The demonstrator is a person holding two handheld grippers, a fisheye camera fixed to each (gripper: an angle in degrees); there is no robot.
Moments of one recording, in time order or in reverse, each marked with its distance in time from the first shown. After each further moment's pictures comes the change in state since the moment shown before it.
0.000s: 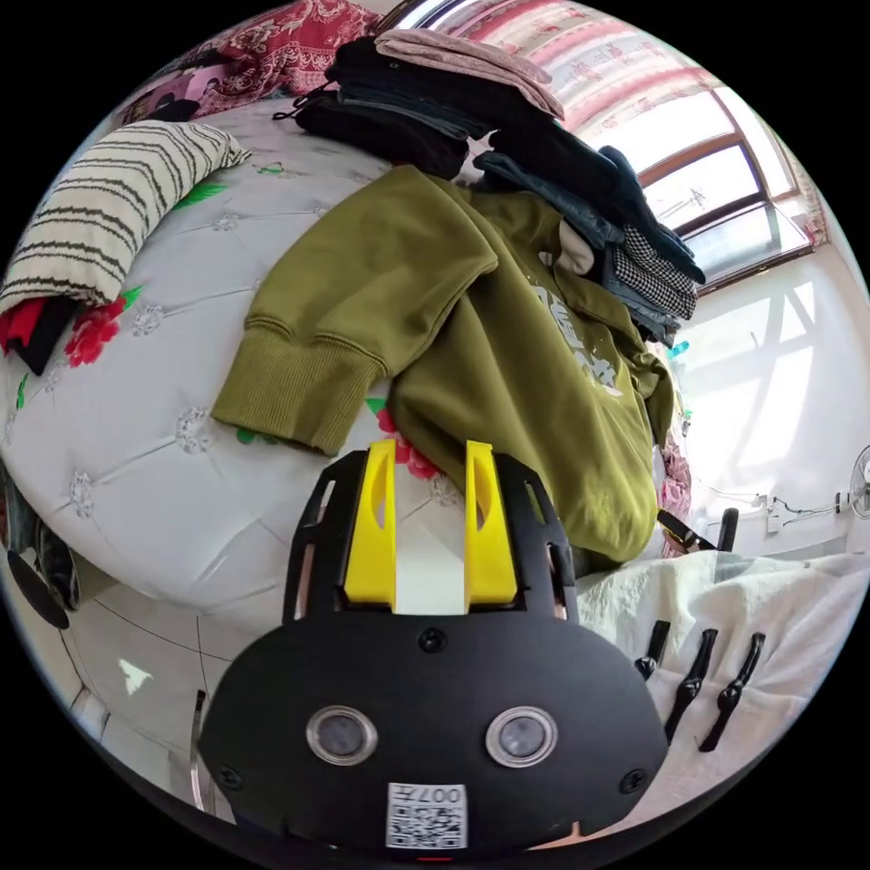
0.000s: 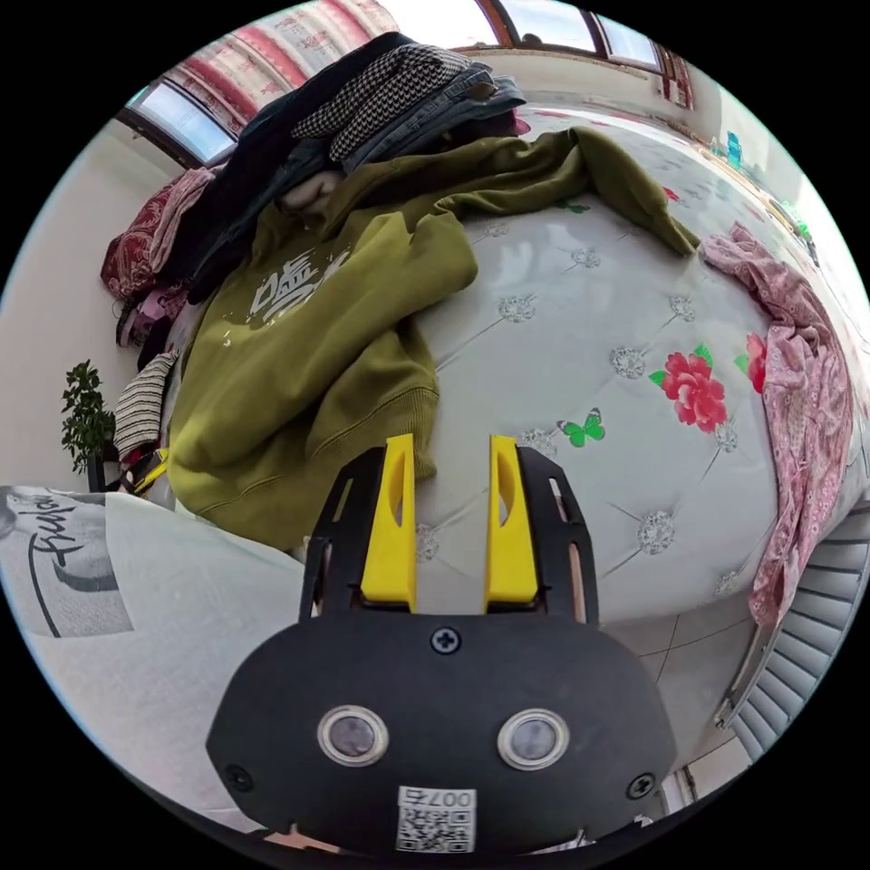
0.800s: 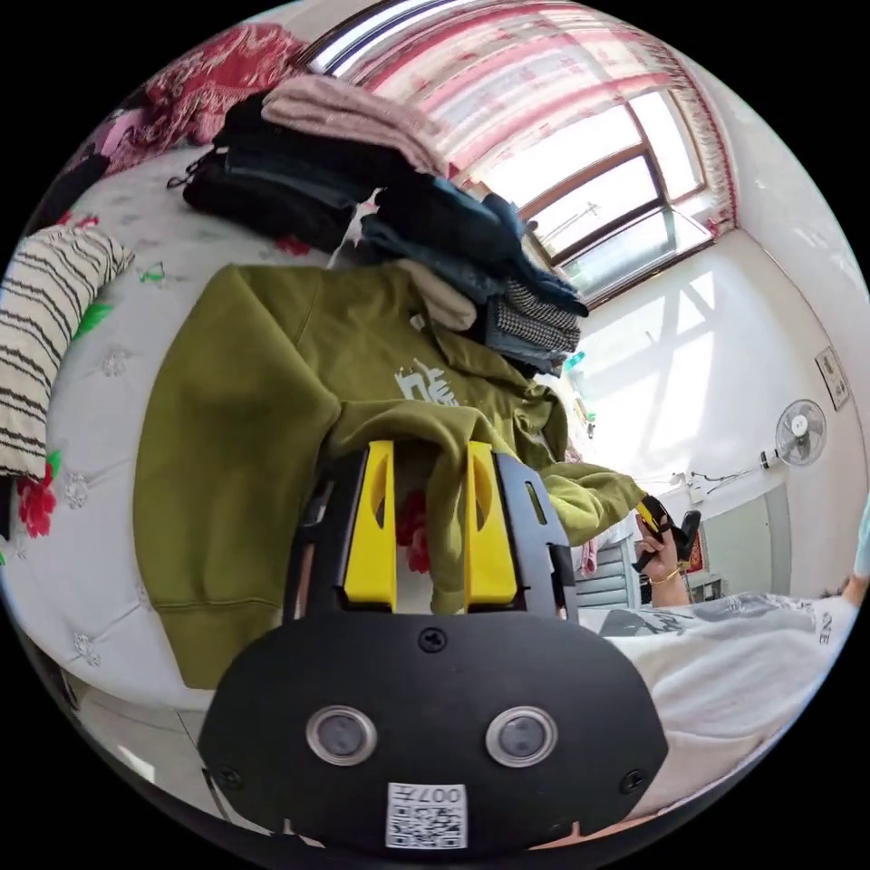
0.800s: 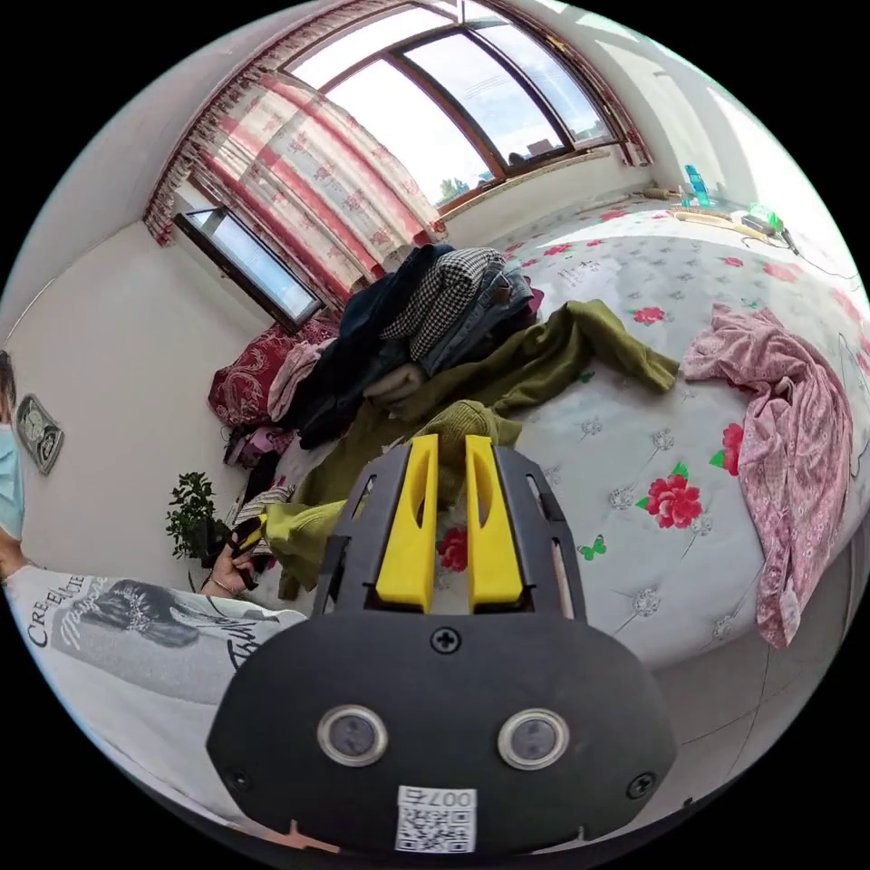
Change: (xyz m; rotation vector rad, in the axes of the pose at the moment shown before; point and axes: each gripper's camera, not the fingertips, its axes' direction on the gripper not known) left arm 0.006 -0.095 -0.058 0.078 0.292 0.135; right arm 0.037 -0.042 -0.190 0.433 -0.279 0.110
